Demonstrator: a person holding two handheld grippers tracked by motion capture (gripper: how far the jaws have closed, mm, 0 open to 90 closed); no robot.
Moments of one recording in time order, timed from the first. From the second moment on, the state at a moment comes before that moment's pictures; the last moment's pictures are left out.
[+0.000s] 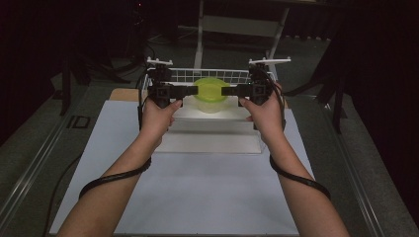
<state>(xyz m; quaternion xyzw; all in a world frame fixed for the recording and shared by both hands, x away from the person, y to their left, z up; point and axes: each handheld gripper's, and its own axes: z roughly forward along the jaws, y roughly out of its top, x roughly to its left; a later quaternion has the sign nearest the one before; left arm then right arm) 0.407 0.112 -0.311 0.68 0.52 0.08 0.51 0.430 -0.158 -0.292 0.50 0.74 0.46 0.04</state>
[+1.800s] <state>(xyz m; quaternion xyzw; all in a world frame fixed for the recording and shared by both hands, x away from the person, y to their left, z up) 0.262 0.126 -0.390 0.70 0.33 0.15 0.61 0.363 -0.145 -0.332 0.42 0.76 0.49 0.08</state>
